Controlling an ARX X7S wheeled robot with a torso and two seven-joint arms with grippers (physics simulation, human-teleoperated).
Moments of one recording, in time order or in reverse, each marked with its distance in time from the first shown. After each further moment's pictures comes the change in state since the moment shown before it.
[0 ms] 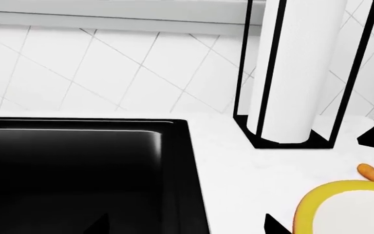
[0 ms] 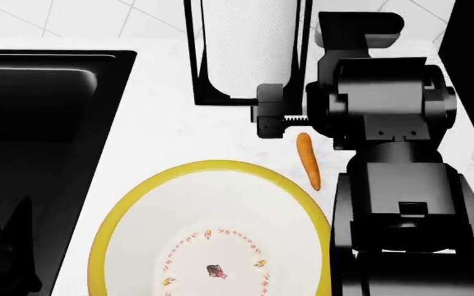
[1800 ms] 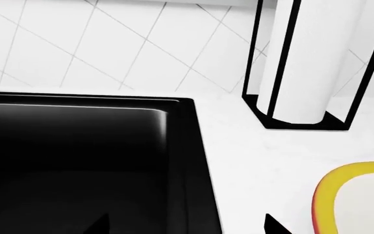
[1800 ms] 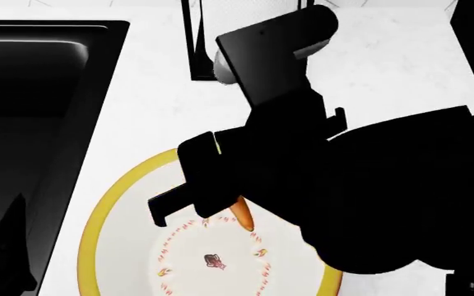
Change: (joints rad) left arm 0.000 -0.023 -0.006 0.014 -0.053 0.000 -0.060; right arm -0.333 0.350 -0.280 -1.386 1.718 0.551 0.986
